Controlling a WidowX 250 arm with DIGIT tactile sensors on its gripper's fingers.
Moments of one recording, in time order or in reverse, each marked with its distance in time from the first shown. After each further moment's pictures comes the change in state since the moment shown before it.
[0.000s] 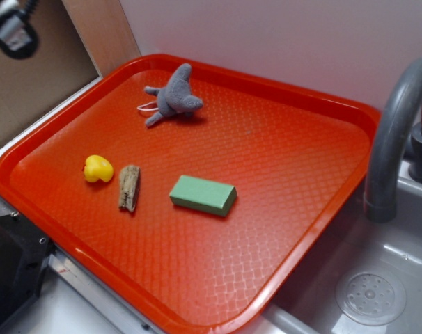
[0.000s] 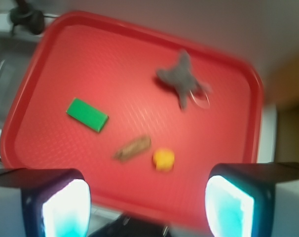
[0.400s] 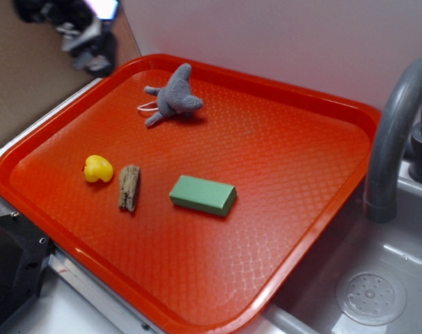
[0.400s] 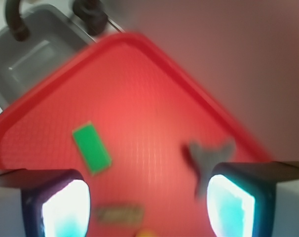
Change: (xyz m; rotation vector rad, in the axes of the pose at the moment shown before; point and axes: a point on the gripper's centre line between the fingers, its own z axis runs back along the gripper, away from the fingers) arm 0.058 -0.013 -0.057 -0.087 -0.145 -0.480
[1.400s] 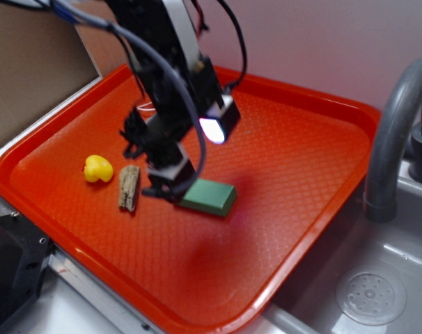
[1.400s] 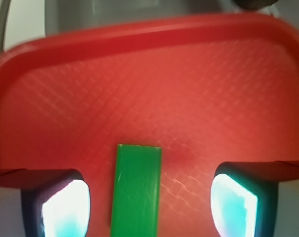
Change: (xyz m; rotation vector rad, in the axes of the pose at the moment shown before) arm 0.009 -0.068 -0.105 -0.208 0.130 -0.491
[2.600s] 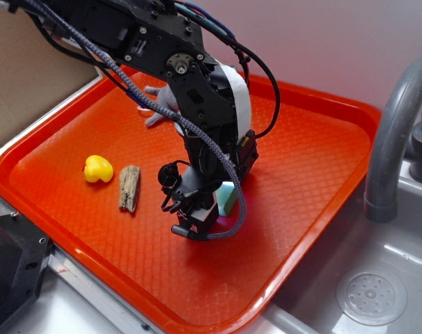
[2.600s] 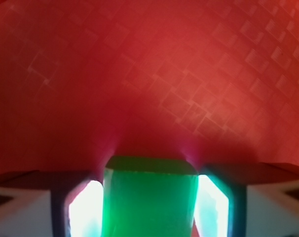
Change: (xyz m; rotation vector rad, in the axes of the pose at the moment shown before) arm 0.000 -0.007 -0.049 0.001 0.187 0.013
